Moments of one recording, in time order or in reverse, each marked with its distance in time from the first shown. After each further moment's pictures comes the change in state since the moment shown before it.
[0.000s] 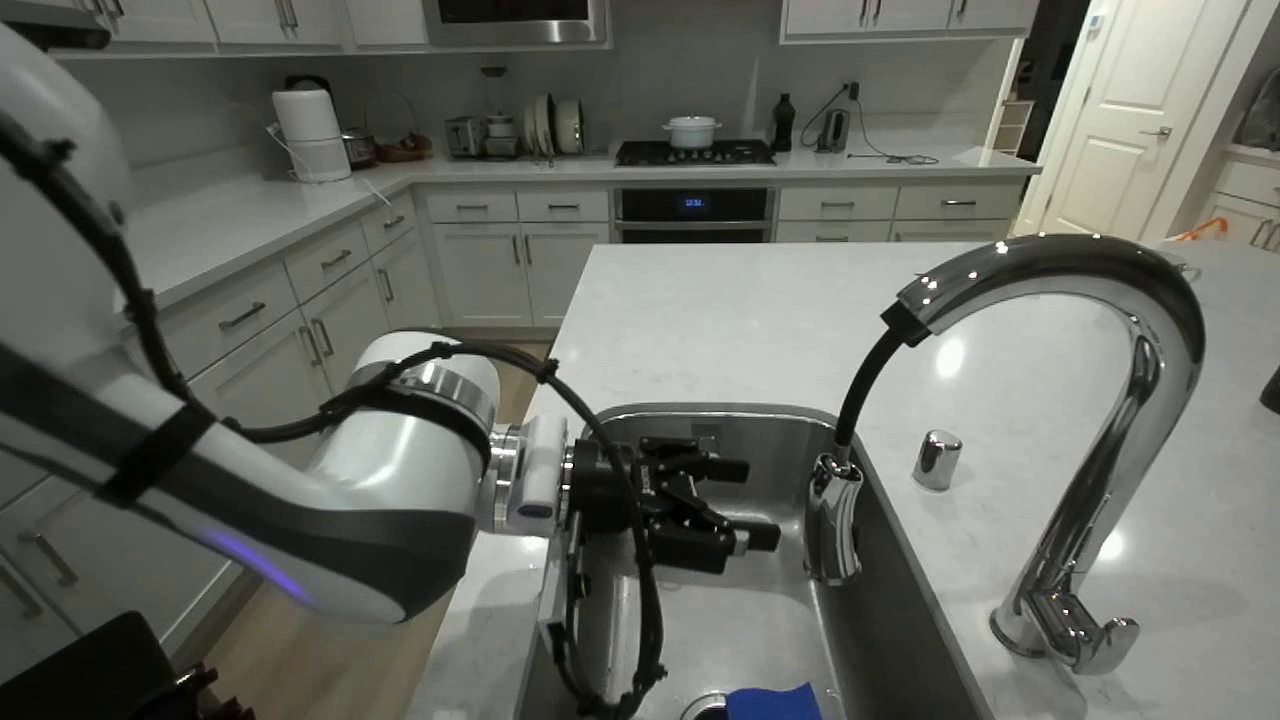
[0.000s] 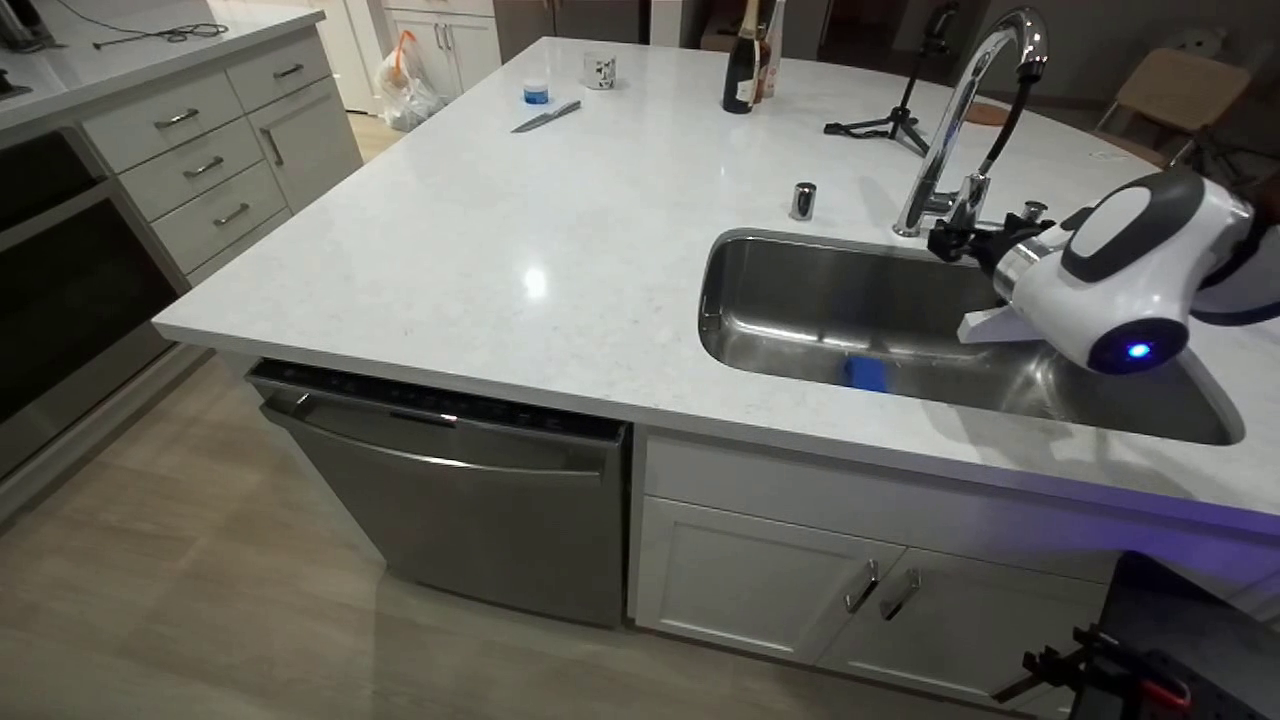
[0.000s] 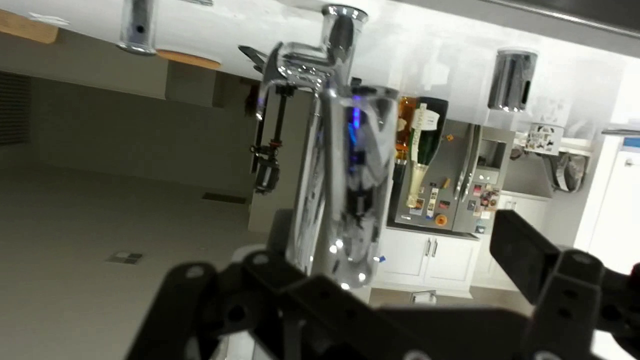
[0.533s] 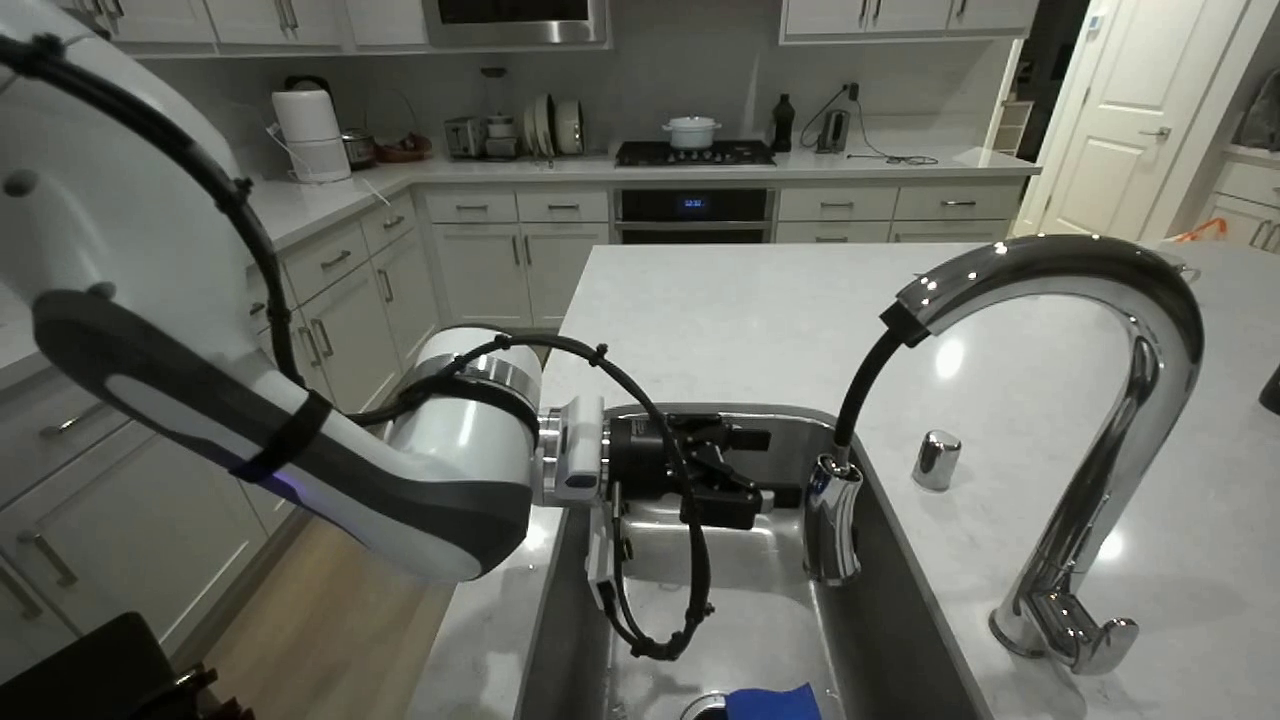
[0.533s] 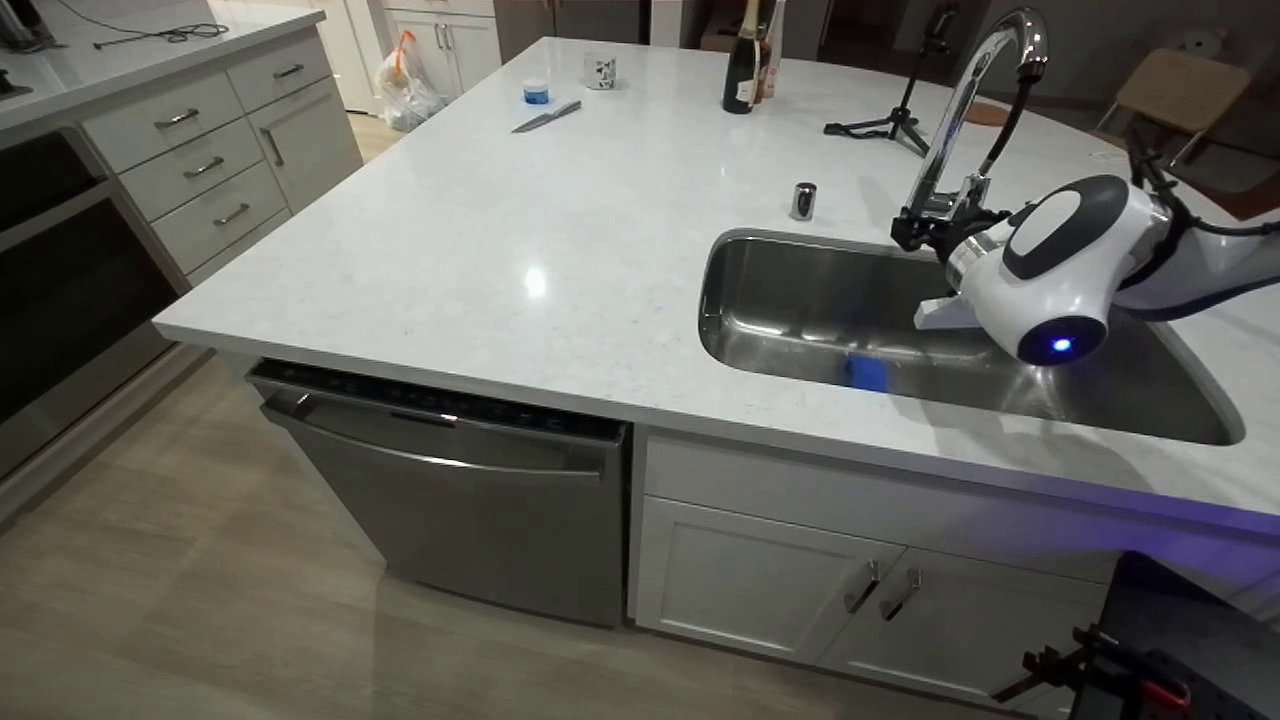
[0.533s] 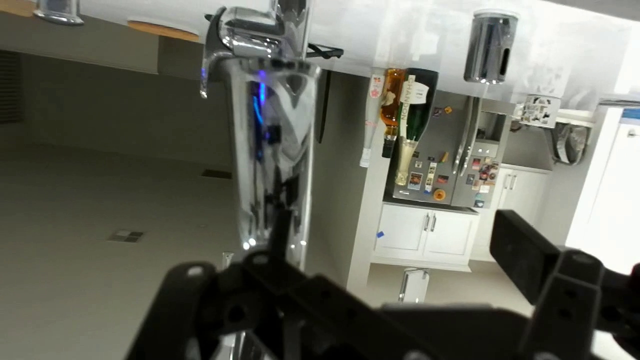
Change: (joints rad) arm -0.012 0.125 0.063 0.131 0.037 -0.074 -0.003
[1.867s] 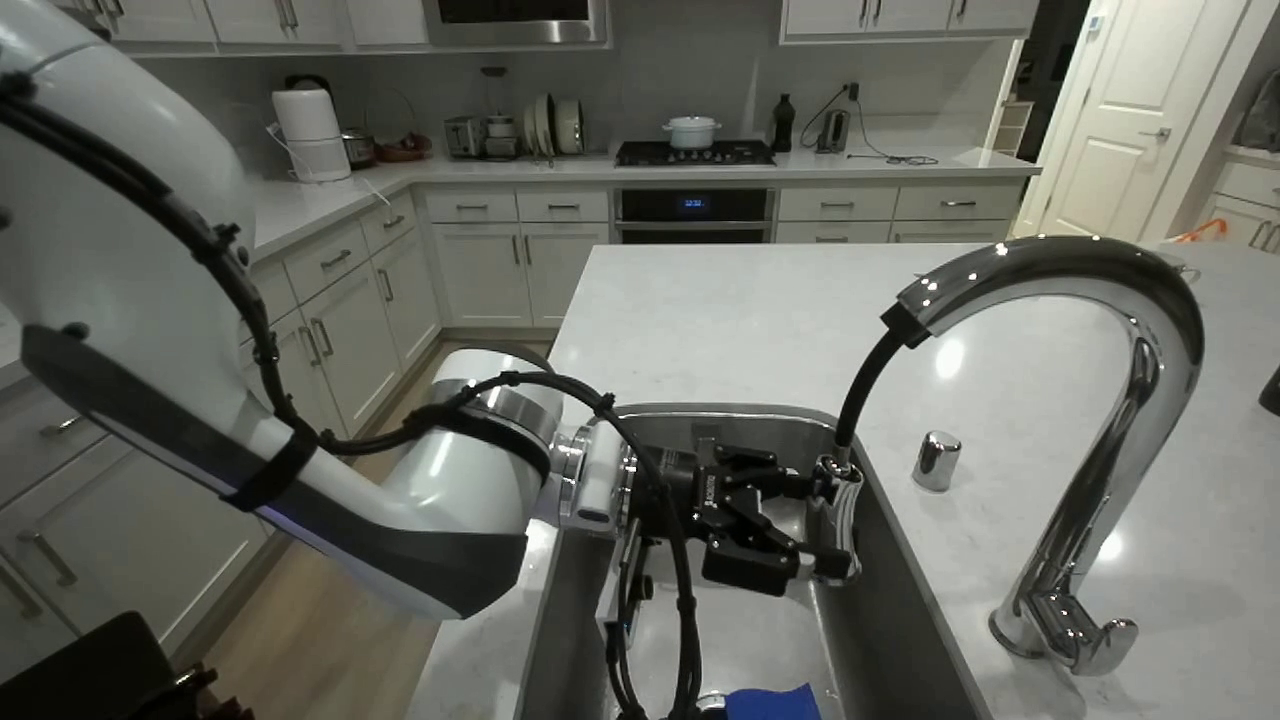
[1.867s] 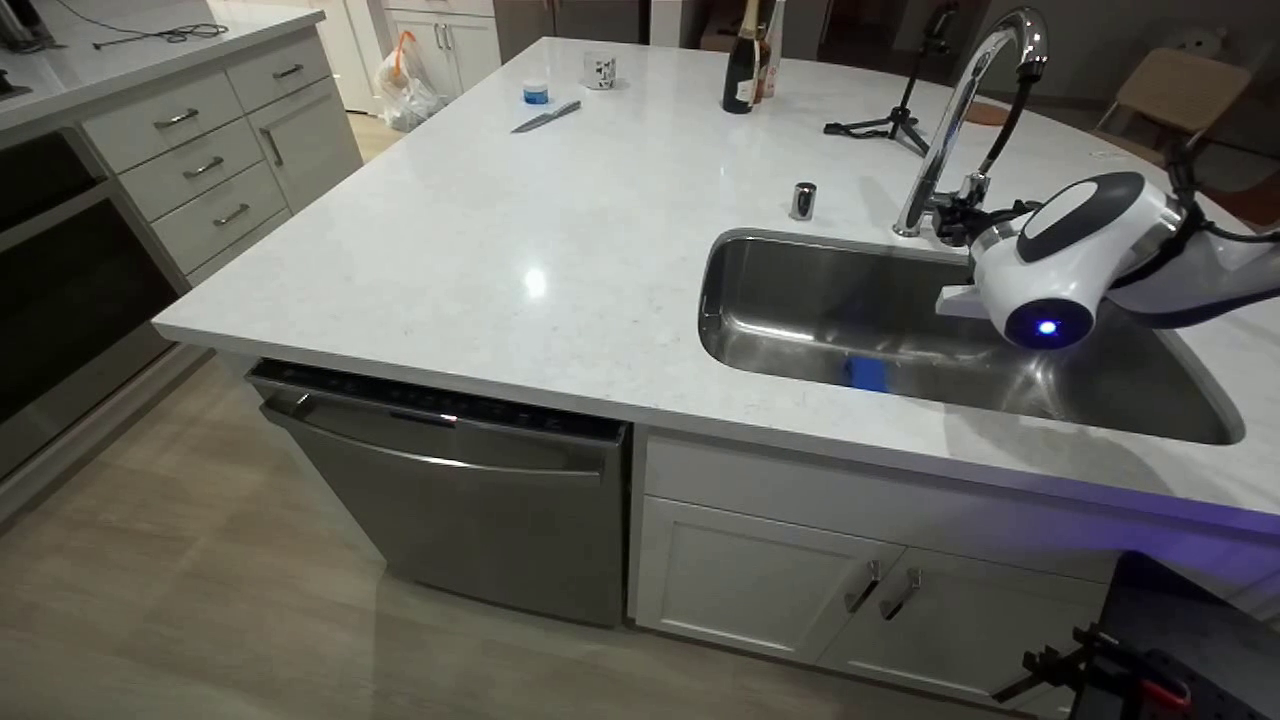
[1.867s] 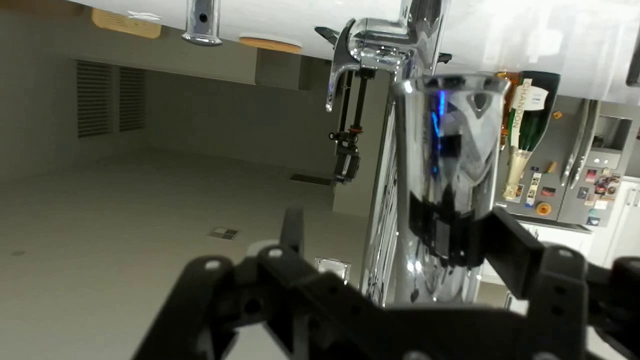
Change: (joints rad) arm 0.001 0.017 -0.063 0.017 0.182 -0.069 -0.059
